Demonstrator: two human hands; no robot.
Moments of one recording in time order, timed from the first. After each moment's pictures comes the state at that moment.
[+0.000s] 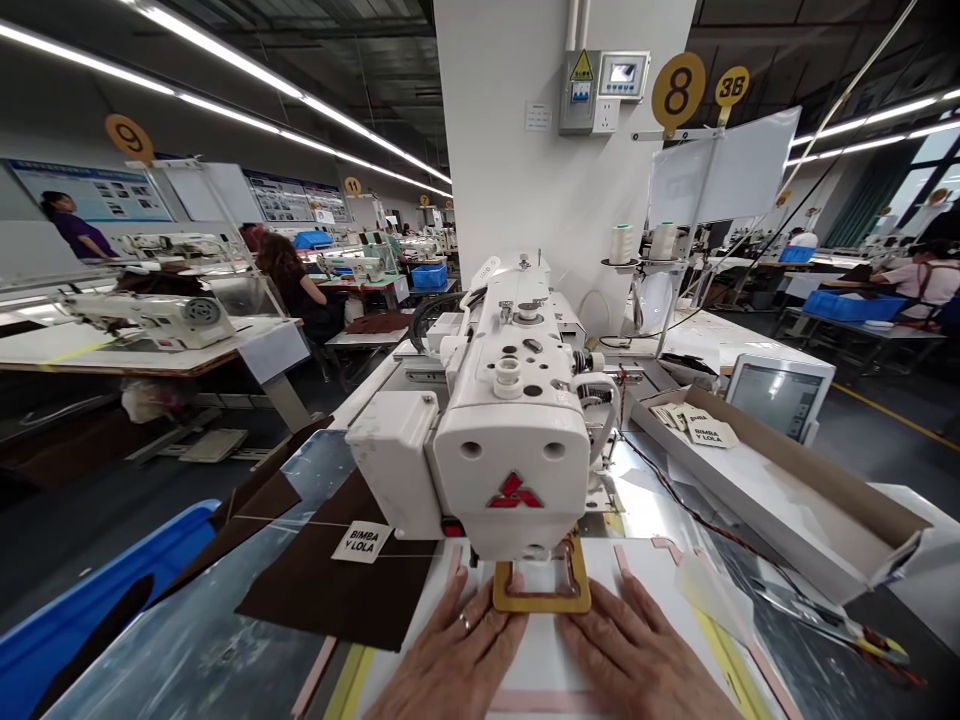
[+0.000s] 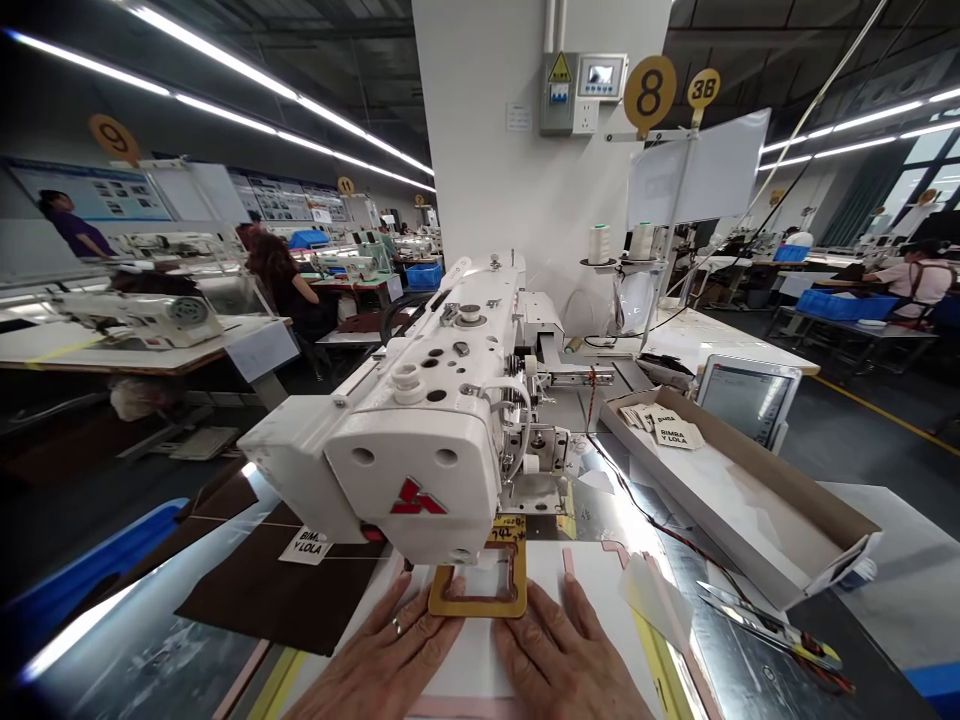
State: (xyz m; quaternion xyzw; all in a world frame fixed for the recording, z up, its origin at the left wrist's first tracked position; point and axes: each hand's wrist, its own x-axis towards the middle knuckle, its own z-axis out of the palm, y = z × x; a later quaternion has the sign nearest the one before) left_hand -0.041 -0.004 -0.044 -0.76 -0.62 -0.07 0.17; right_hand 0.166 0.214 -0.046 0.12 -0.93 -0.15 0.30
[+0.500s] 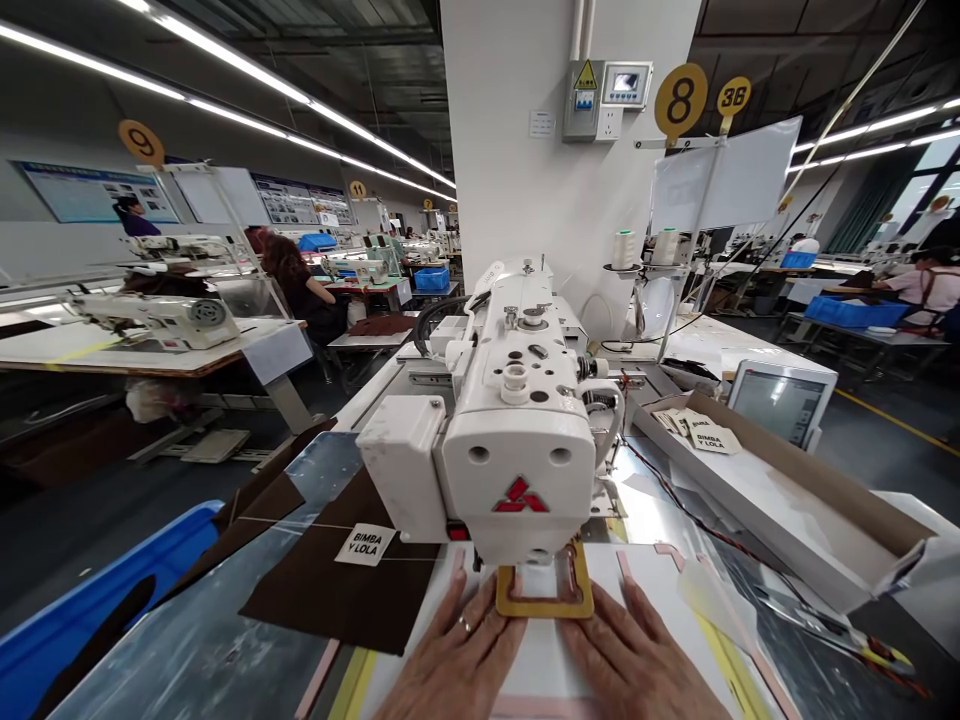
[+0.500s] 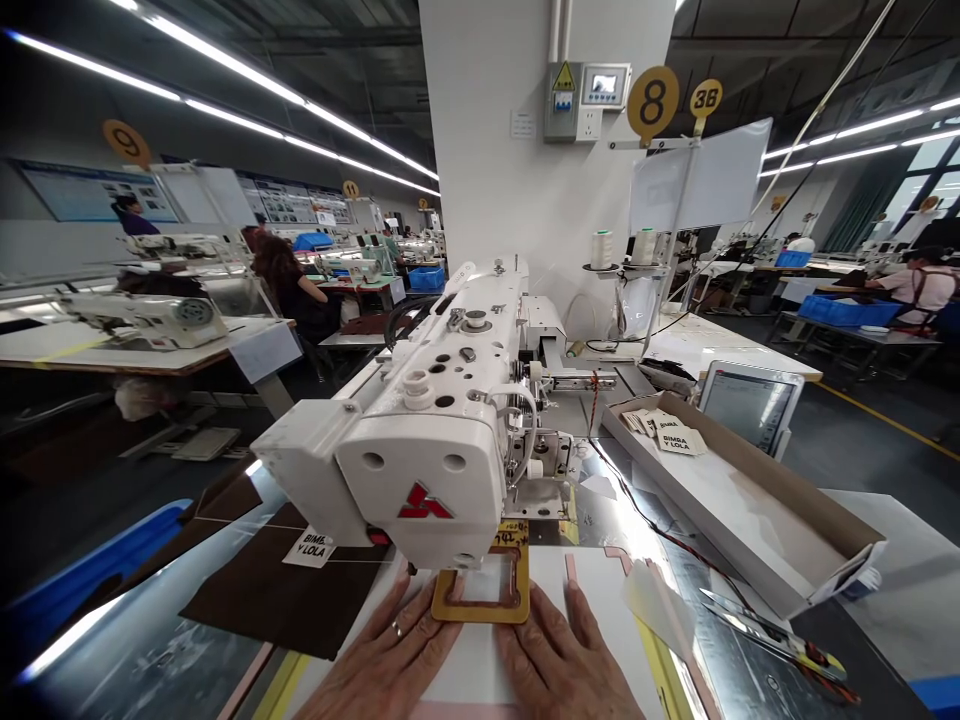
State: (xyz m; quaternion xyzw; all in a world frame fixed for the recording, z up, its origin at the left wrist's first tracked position) left_hand -0.049 -0.005 -0.080 -0.74 -0.64 -0.09 0.16; right_hand 0.163 0.213 -0.061 0.11 -0.93 -0.15 0.30
